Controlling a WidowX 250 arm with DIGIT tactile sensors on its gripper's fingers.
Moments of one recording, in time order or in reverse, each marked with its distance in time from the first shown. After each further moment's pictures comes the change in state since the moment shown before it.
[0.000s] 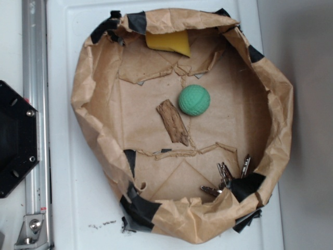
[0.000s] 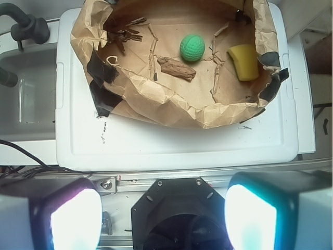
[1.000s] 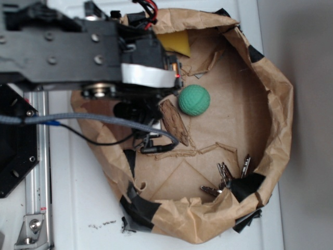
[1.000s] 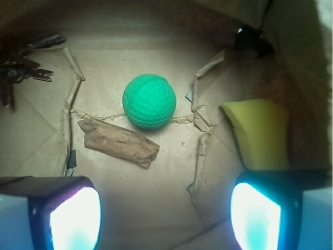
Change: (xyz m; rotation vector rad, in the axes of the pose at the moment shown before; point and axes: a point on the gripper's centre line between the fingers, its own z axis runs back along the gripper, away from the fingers) arm 0.107 0.055 -0.149 0.118 -0.098 0.013
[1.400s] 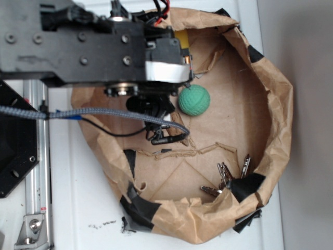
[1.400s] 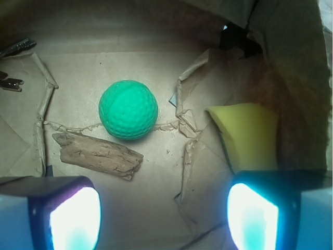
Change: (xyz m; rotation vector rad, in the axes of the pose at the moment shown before) arm 0.004 0.007 -0.004 0.047 0.023 0.034
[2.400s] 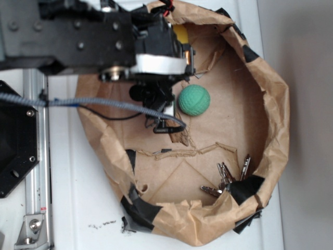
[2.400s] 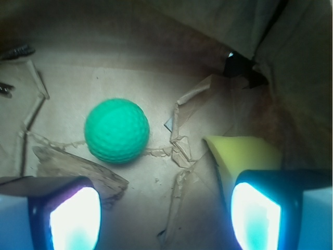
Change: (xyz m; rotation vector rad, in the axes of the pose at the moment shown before) arm 0.008 0.016 -0.020 -0.020 -0.107 -0.117
